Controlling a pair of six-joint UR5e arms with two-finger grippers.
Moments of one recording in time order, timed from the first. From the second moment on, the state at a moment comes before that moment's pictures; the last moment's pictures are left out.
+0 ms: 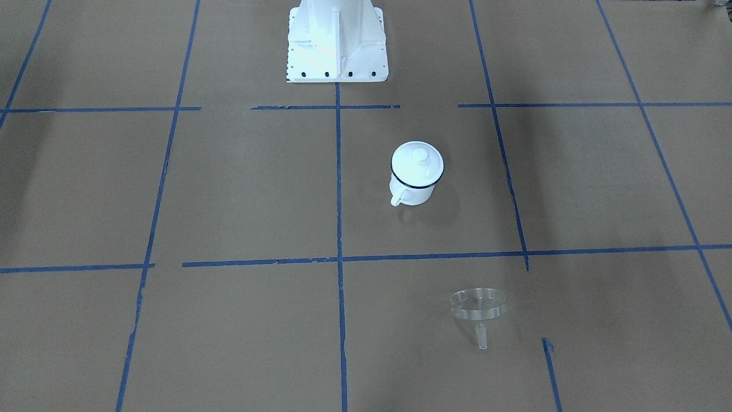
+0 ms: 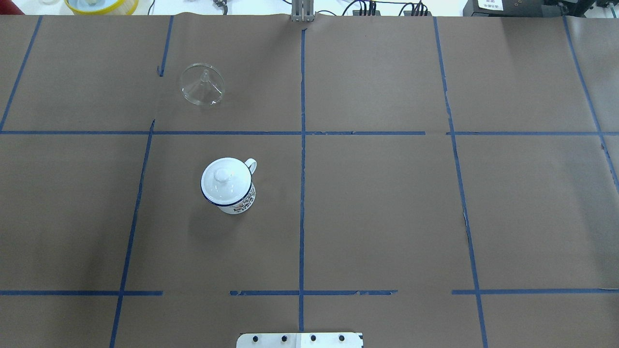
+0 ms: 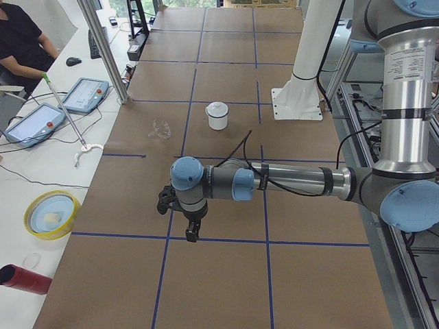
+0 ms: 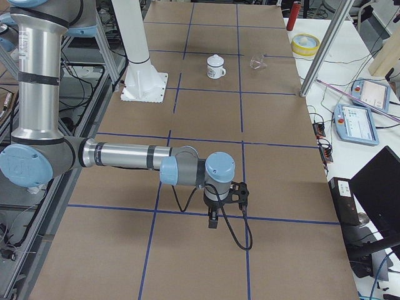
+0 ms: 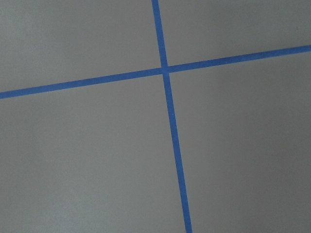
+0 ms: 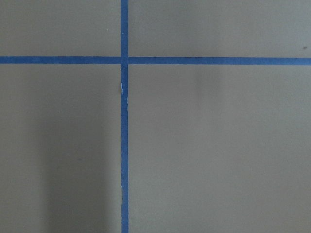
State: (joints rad) left arm -1.54 -1.50 -1.69 -1.54 -2.34 0.11; right arm 1.57 -1.68 1.66 -1.57 2.29 0.01
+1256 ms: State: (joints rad) left arm -1.45 -1.64 -1.97 -1.41 -2.34 -0.28; right arm 1.57 -1.68 1.66 -1.57 2.29 0.01
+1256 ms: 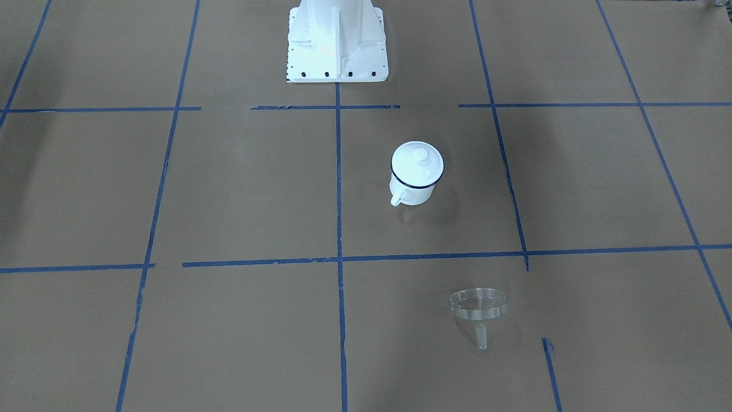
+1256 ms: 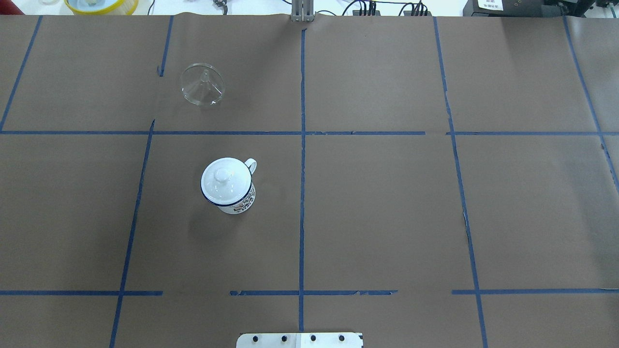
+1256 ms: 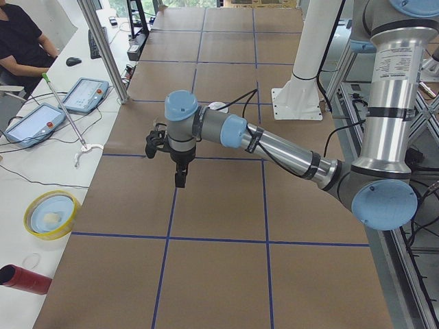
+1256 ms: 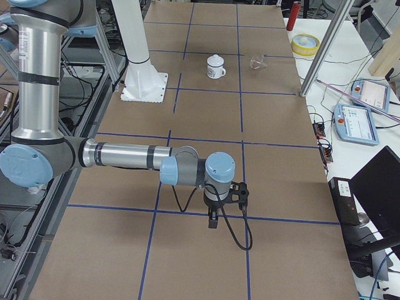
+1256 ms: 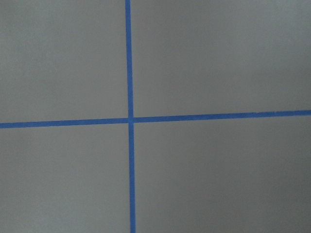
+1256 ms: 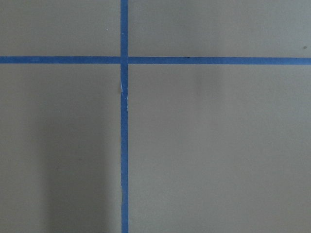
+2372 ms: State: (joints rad) left arm -0.93 -2.04 -2.05 -1.32 -2.14 -0.83; right arm 1.57 -1.68 1.66 -1.57 2.29 0.01
